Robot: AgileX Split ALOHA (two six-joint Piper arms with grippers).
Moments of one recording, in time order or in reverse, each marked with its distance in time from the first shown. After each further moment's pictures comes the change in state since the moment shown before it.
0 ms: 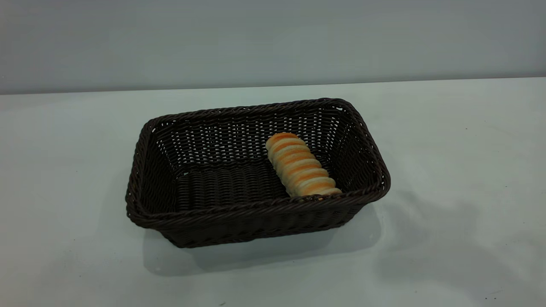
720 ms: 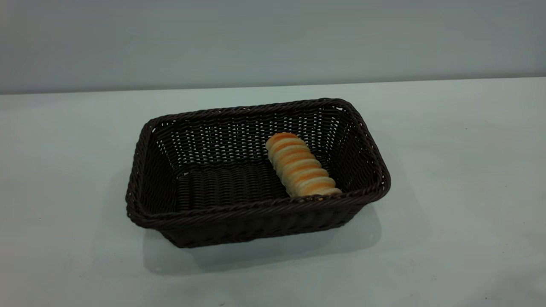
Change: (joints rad) left arm 0.000 -0.169 0.491 0.001 -0.093 -0.255; right arm -0.009 -0.279 0.163 -0.157 0.618 0.407
